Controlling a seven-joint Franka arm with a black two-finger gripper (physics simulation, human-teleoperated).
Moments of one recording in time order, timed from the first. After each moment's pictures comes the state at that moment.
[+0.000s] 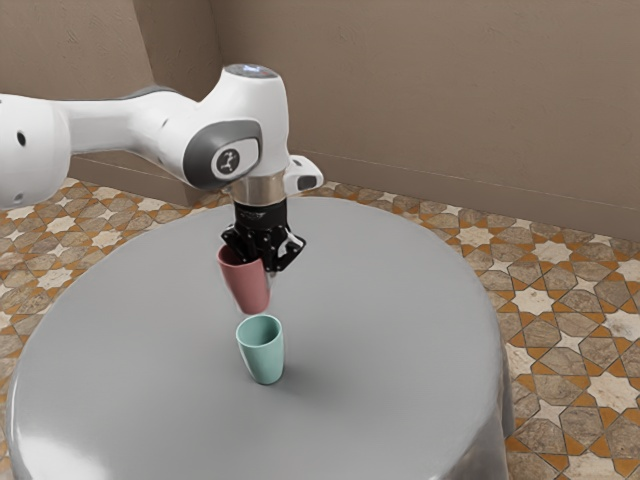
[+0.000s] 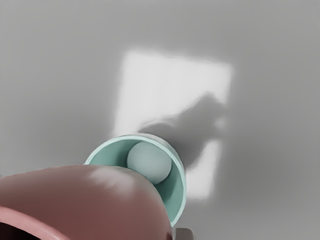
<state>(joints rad) -0.27 0.10 0.04 -1.88 0.07 1.90 -0.44</state>
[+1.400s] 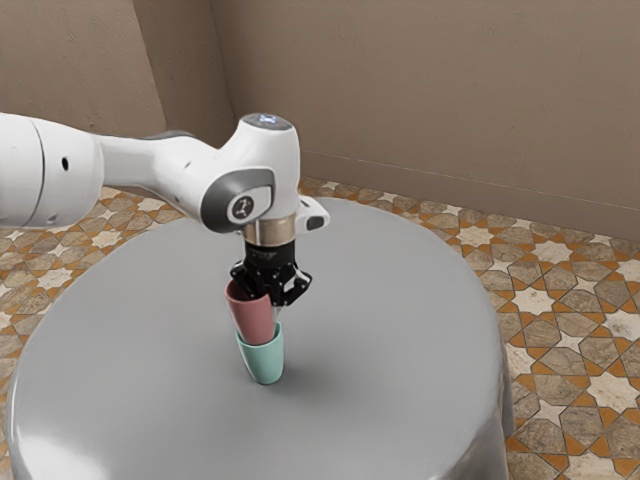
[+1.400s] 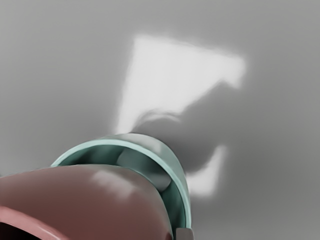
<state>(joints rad) -0.27 0.18 0.04 -1.95 0.07 2.01 -0.52</state>
